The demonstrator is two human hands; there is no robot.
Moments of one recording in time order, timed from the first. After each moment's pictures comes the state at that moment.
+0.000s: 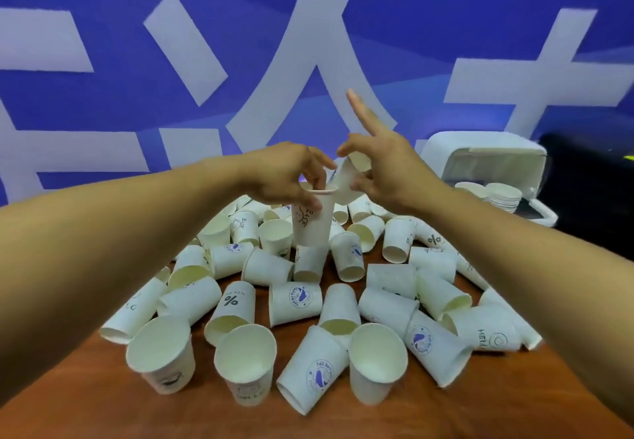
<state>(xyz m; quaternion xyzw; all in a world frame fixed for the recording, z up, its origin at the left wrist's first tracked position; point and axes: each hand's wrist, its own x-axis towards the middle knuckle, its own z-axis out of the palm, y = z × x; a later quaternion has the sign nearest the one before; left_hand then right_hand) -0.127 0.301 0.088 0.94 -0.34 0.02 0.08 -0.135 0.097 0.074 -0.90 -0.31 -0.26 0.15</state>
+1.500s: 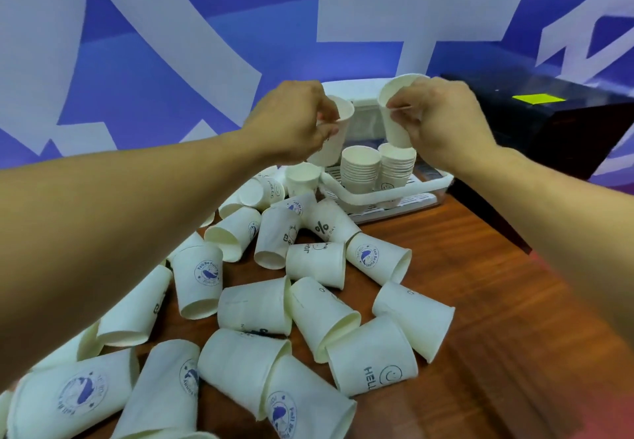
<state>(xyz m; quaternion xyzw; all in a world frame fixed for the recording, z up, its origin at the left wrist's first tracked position) 0.024 0.043 0.038 0.89 -0.36 0.22 0.17 -0.050 -0.170 0.041 -0.93 -0.06 -0.35 0.05</state>
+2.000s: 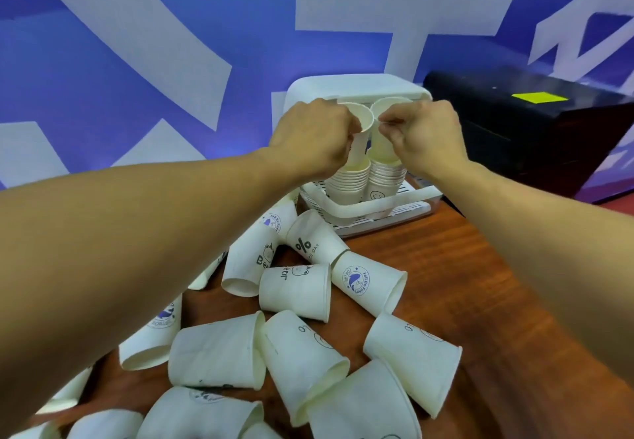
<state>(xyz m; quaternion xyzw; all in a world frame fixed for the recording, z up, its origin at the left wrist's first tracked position) 0.061 -0.028 0.001 0.89 -0.36 0.25 0.10 0.013 -0.200 -0.002 -0.93 0.03 -0.34 0.10</state>
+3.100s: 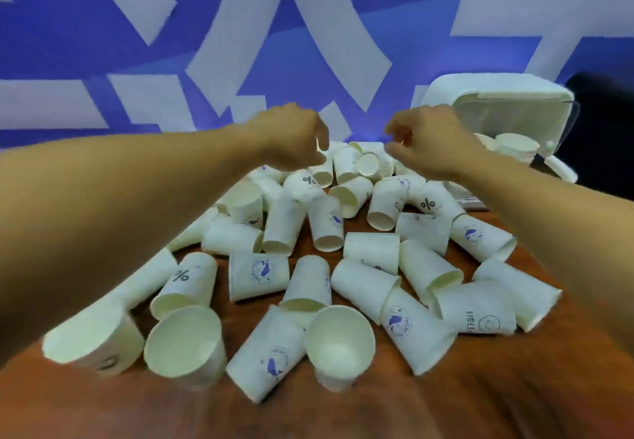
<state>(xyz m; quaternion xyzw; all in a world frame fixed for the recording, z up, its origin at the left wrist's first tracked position) -0.062 0.226 0.039 0.98 -0.20 0.05 0.01 -0.062 -0.009 0.022 -0.96 -0.19 -0.19 0.10</state>
